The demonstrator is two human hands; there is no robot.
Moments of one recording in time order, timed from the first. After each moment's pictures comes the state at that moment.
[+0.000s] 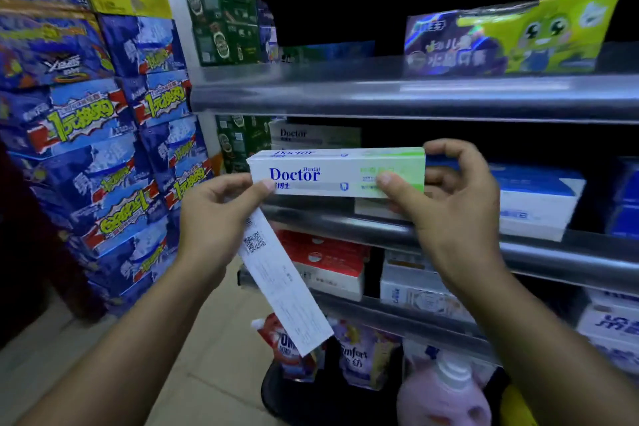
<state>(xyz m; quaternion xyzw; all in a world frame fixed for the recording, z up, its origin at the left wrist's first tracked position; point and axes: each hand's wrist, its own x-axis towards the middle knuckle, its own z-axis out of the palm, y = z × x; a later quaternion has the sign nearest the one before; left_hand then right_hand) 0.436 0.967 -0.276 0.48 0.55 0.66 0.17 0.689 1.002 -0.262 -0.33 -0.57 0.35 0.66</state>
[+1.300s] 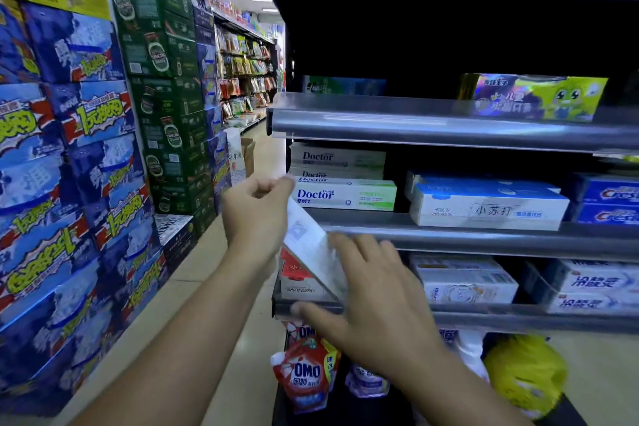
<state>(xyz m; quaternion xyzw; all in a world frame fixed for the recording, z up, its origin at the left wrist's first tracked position) 0.334 1.003 -0.260 0.43 0.48 0.71 0.29 0.485 0.904 -0.293 -0.57 -0.76 -0.12 0.29</state>
